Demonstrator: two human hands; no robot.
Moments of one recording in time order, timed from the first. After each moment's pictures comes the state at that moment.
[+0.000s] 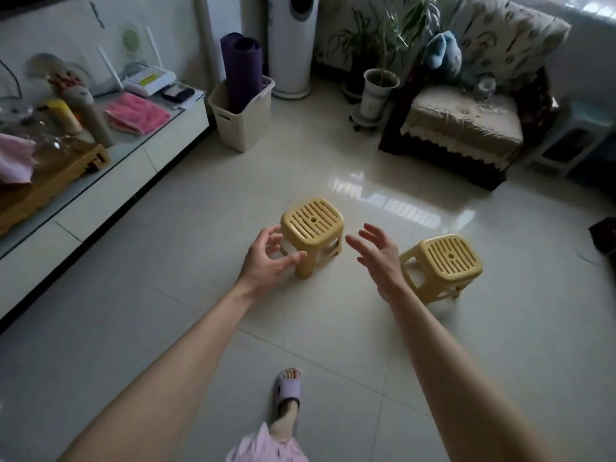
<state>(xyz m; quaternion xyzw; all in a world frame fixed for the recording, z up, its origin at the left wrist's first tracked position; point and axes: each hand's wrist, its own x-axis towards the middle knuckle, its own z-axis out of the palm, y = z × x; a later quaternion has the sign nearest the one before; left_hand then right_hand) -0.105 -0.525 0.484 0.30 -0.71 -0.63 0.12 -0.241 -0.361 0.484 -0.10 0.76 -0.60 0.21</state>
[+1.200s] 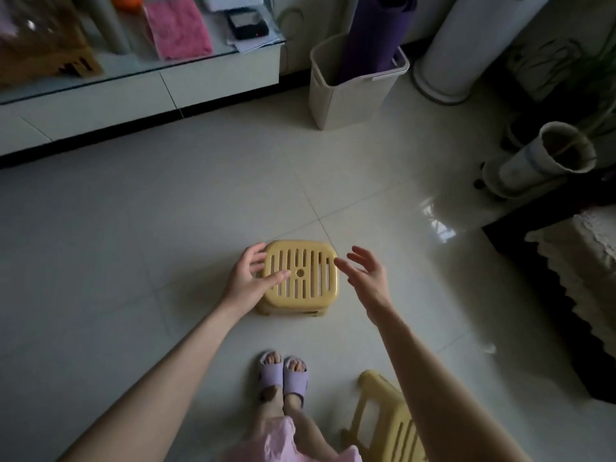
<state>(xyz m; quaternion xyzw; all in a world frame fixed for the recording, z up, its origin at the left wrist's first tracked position) -0.538 -0.619 0.352 0.60 -0.48 -0.60 0.24 -0.751 -0.575 0.349 -0.25 0.74 -0.38 0.50</state>
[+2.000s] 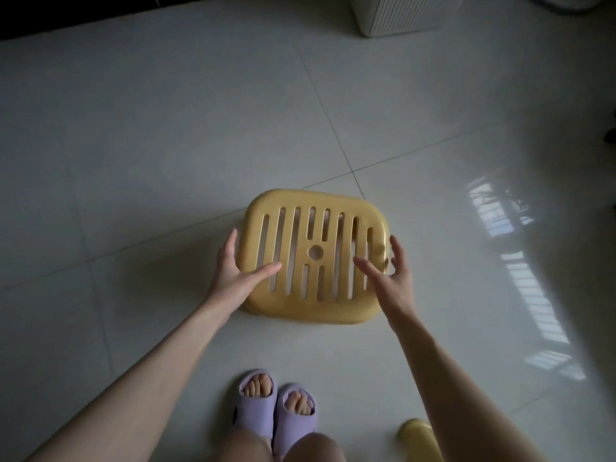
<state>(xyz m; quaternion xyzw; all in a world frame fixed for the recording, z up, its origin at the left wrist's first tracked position) -0.558 -0.637 -0.070 0.69 -0.40 -0.57 0.21 -0.802 -0.595 -0.053 -0.28 0.76 -0.35 0.47</state>
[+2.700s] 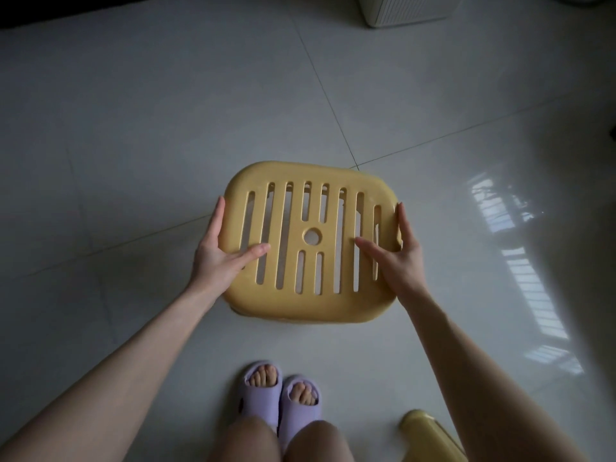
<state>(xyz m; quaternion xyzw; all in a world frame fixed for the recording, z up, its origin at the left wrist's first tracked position) -0.531 -0.650 -0.038 0.67 -0.44 -0.52 0.28 -0.803 -0.616 -0.034 -0.33 0.74 -0.36 0.46</state>
